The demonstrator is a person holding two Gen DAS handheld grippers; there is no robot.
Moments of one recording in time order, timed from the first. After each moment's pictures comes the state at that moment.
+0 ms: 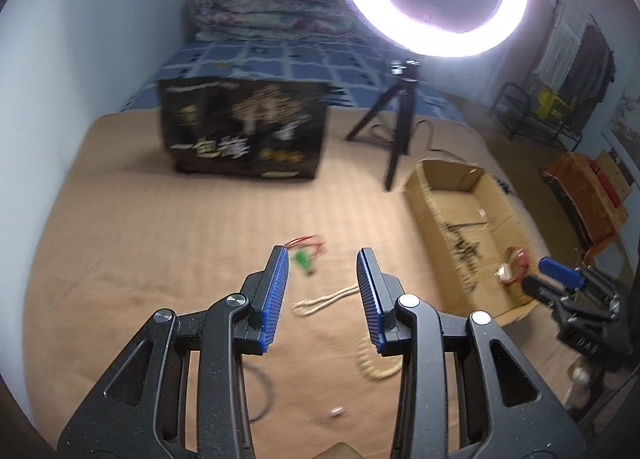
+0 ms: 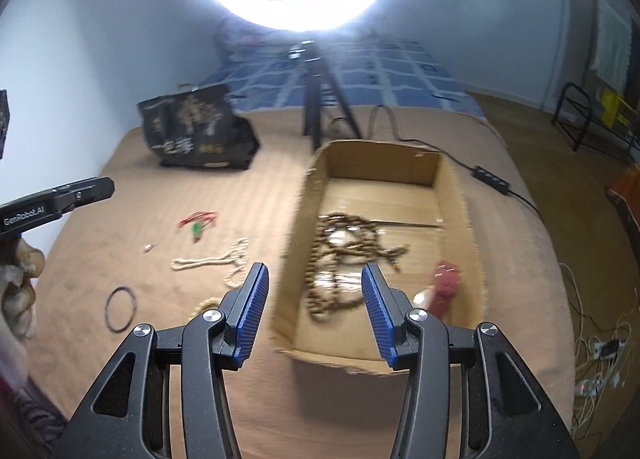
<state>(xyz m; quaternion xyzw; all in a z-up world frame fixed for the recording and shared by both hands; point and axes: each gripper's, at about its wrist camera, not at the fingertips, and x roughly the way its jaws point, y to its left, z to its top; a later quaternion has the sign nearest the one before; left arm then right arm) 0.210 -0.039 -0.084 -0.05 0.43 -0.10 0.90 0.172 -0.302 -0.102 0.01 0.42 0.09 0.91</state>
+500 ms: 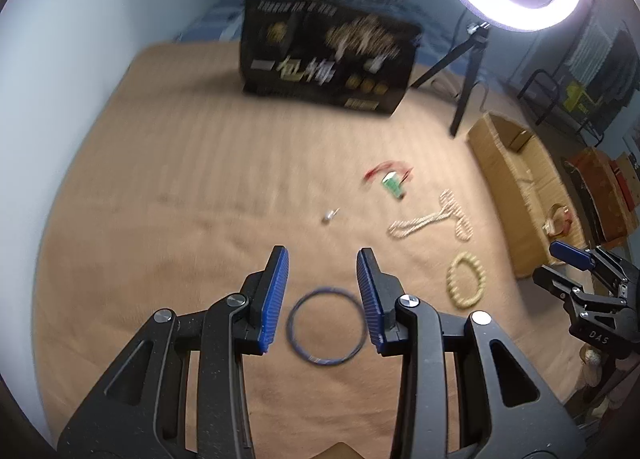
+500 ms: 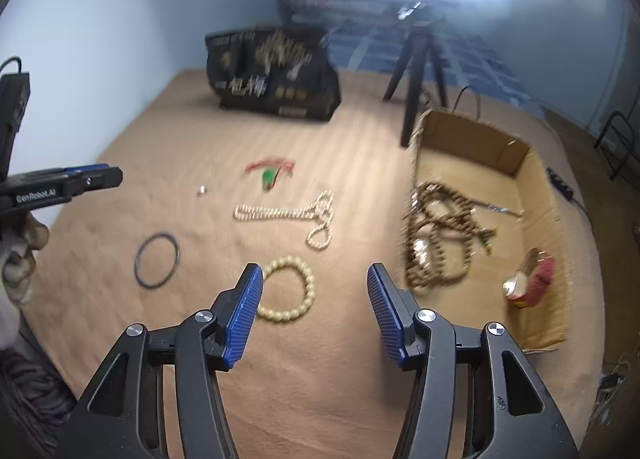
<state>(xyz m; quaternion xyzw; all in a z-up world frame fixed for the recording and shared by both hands) 0.177 0.043 -0.141 -0.07 0.49 -0.06 0.86 0.159 -0.226 -0.139 -0.05 0.46 0.16 0.87</state>
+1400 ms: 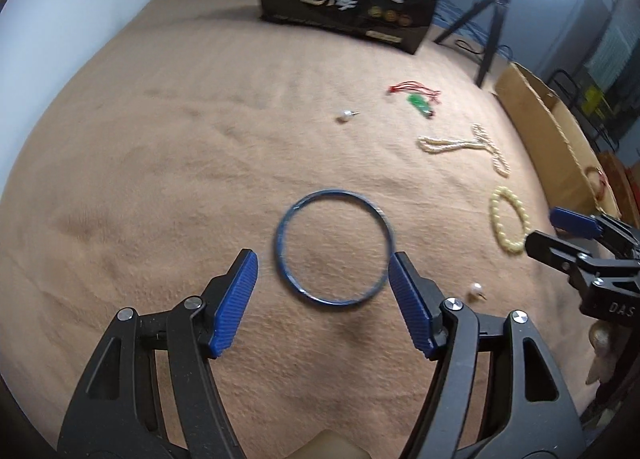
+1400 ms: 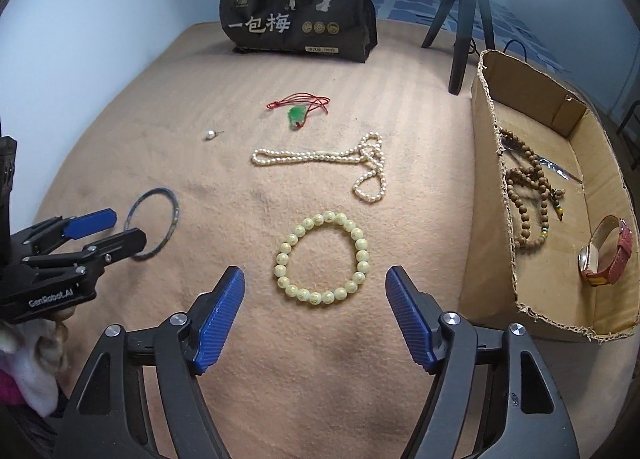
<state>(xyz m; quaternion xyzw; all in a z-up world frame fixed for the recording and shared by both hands) 0.132 0.028 -0.222 -0.09 0.50 -0.02 0.86 0.163 -0.194 -0.194 -0.05 0.50 0.18 0.84</state>
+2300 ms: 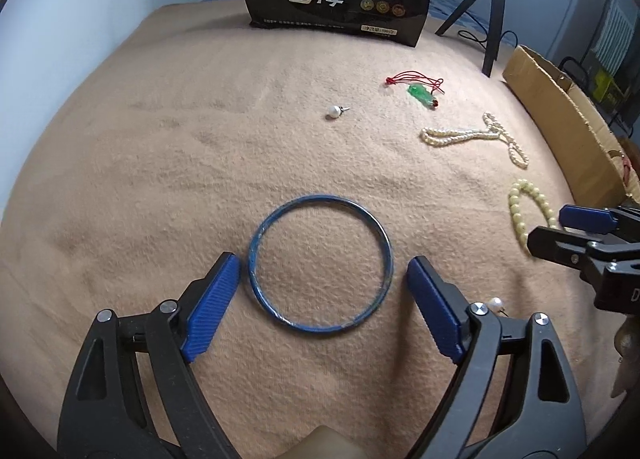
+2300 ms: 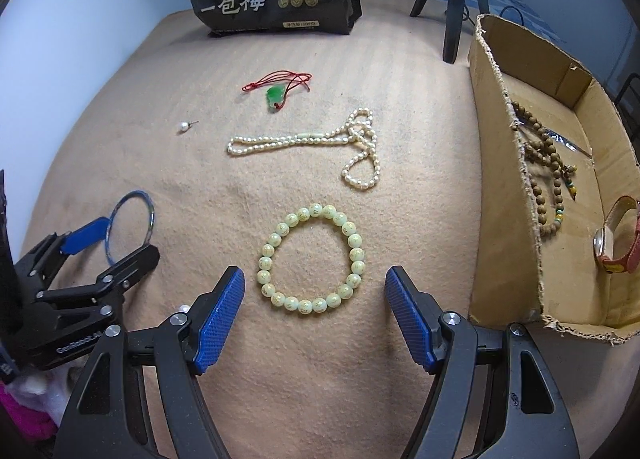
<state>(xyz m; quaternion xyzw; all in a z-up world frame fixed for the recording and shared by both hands) 0.140 0.005 -0.240 -0.04 0.48 0.00 0.88 0.183 -0.196 -0.214 -0.03 0.54 0.16 0.82</state>
